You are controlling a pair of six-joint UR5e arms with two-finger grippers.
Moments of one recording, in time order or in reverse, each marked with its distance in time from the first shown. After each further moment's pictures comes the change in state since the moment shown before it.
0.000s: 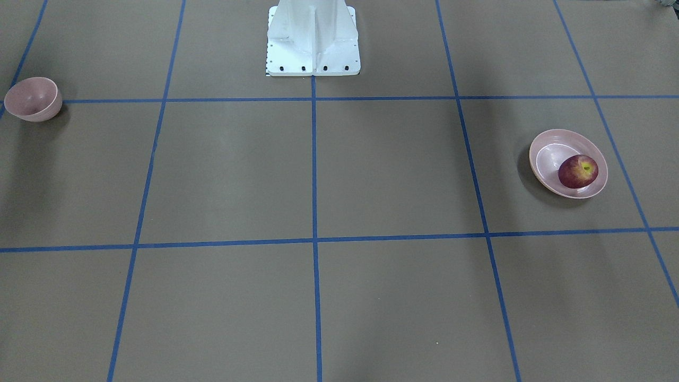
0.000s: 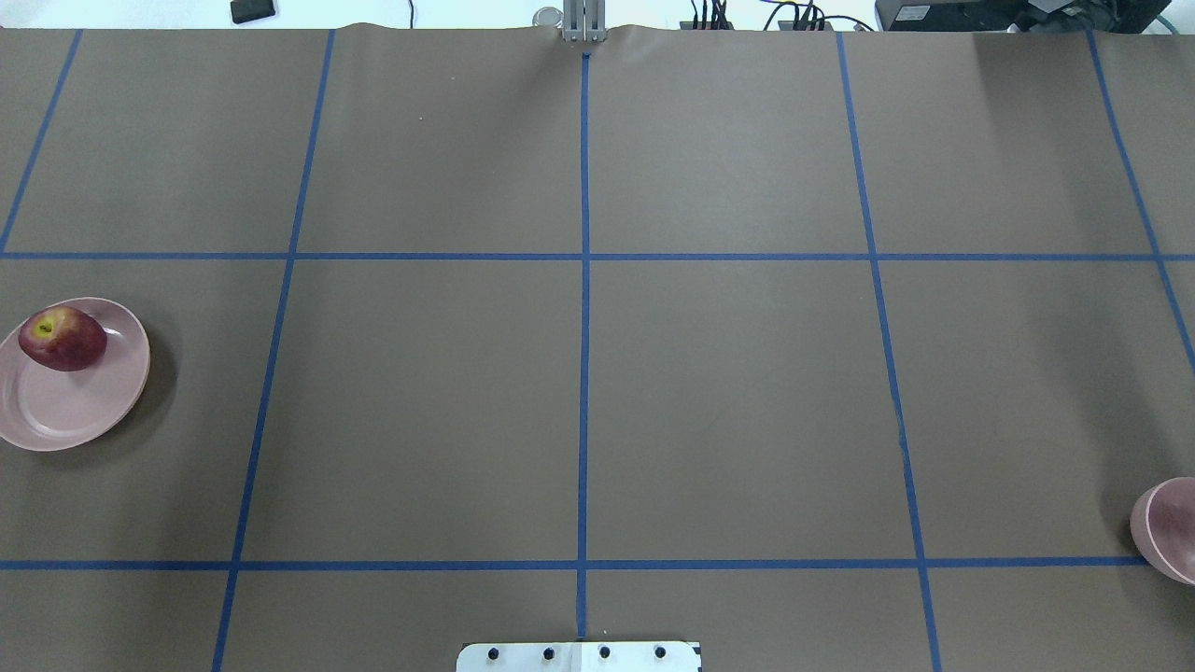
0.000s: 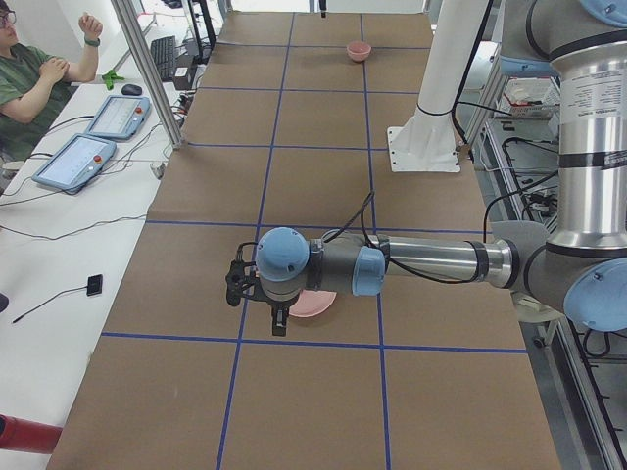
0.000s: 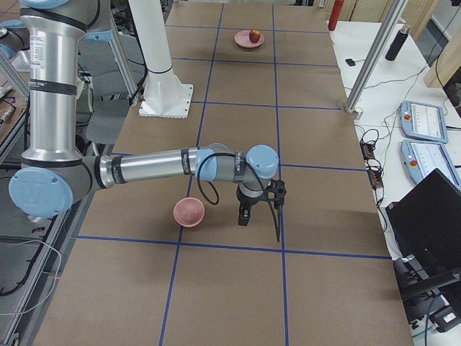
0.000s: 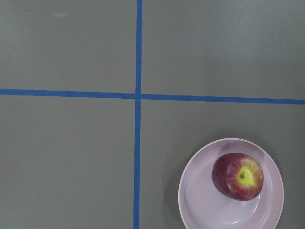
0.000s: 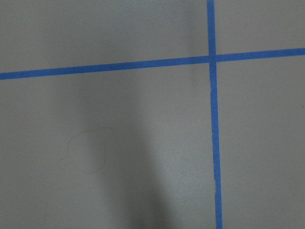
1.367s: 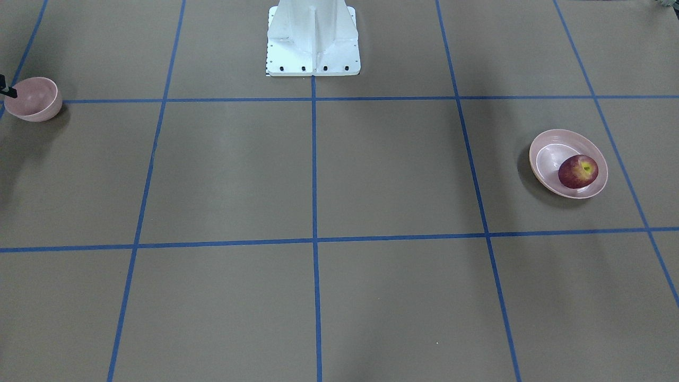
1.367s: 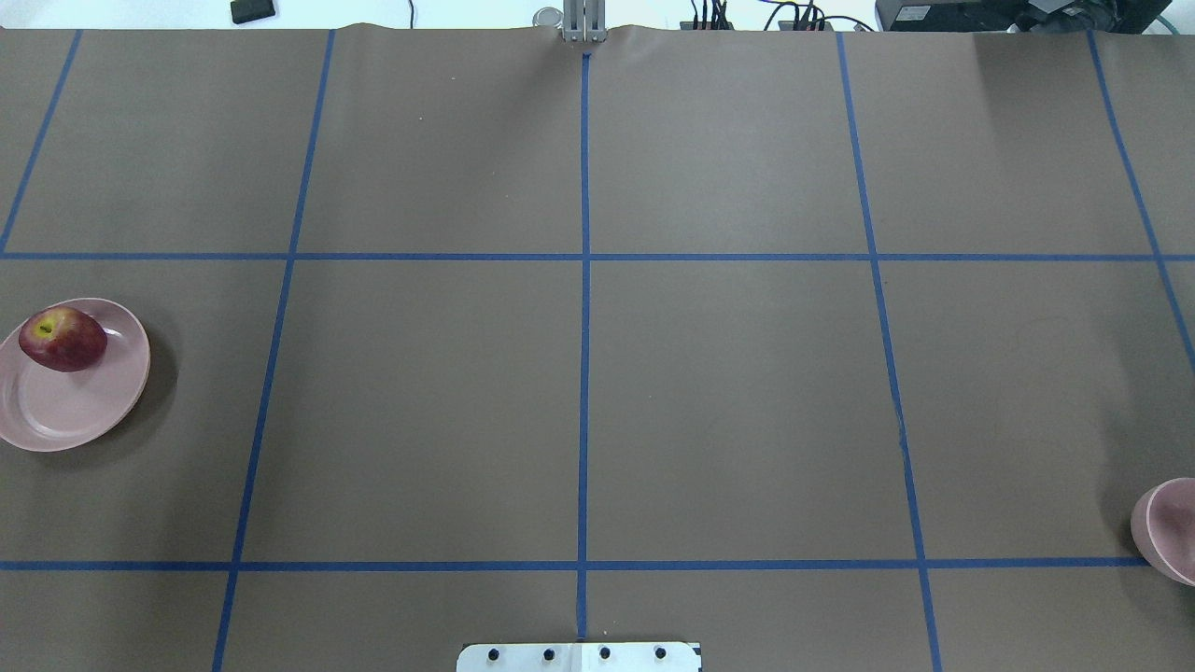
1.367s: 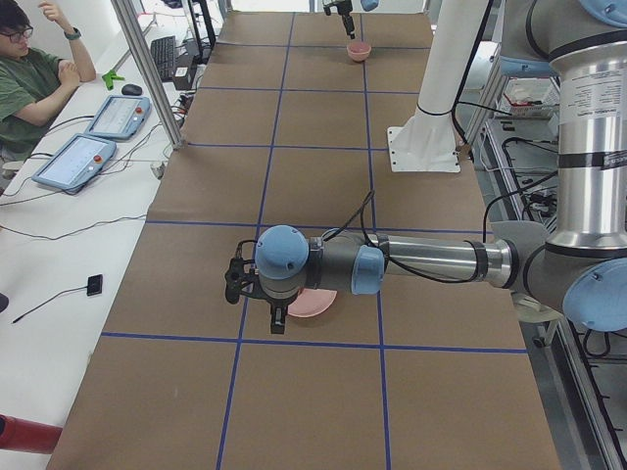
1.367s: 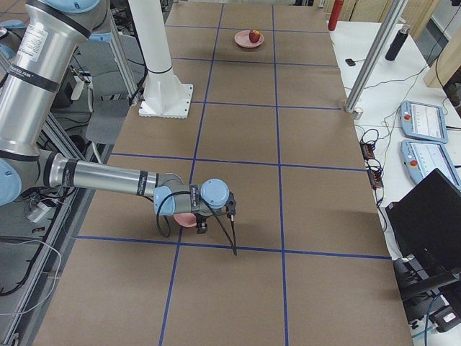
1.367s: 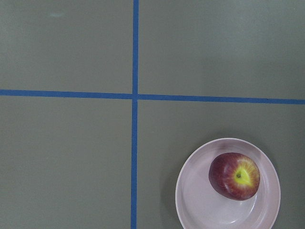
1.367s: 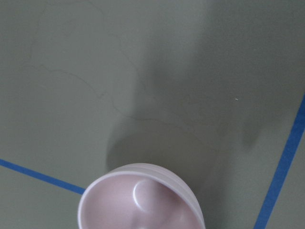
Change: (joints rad) left arm 0.001 -0.003 -0.005 -0.009 -0.002 0.000; right arm -0.257 -0.151 -0.124 0.302 0.139 -0.025
